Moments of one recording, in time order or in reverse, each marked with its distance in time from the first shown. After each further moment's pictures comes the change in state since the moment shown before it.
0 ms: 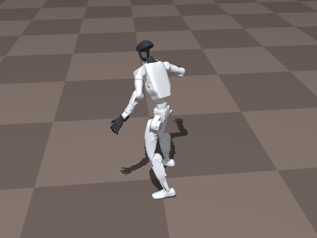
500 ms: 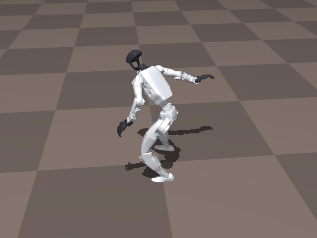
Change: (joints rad) left arm 0.008 0.228 -0.197 -0.471 0.411 -0.001 0.223; right arm 0.210 0.360 -0.020 0.878 0.589 0.125 -0.114; waist 0.133 0.017 0.035; left_leg -0.756 0.001 -0.082 0.756 -0.284 0.084; right_leg -0.567 -0.111 0.095 0.363 -0.089 -0.092
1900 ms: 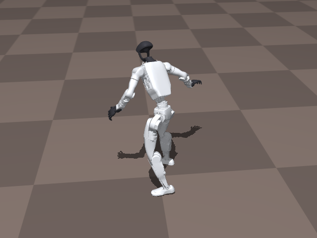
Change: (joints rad) left arm -0.502 -0.181 -0.141 0.371 -0.257 0.025 -0.149; right arm -0.216 -0.225 0.211 -0.438 -0.363 -0.050 -0.081; waist -0.109 -0.017 -0.008; left_leg 0.675 -0.082 0.235 -0.738 0.261 -0.076; right_leg 0.424 0.032 -0.089 -0.378 0.161 0.120
